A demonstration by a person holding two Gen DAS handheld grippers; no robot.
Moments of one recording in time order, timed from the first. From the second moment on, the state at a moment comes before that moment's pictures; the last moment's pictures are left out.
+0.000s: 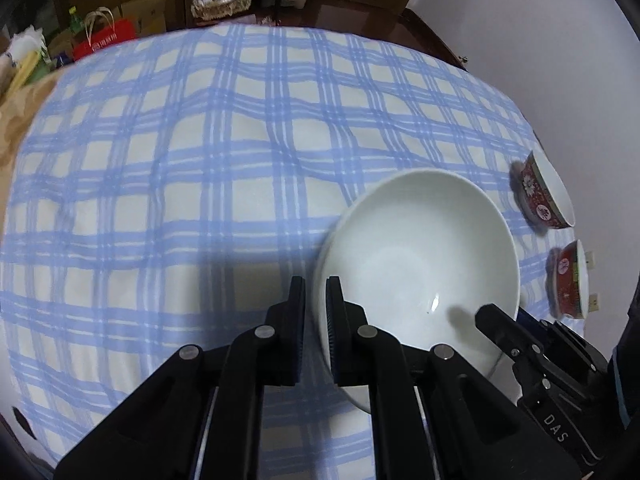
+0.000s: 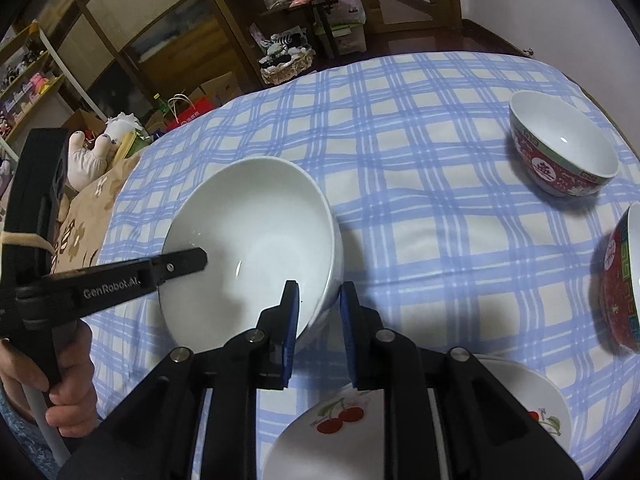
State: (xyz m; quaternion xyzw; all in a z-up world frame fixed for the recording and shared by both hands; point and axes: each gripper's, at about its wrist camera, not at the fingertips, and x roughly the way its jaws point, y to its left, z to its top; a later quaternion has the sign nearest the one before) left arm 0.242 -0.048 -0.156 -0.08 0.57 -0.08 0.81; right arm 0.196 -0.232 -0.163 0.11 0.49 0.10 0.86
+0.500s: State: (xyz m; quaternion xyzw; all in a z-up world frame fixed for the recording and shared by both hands) left arm 0.236 -0.036 -0.145 -0.08 0.56 -0.08 0.82; right arm 0.193 -0.242 -0.156 0.12 0.49 0.10 0.86
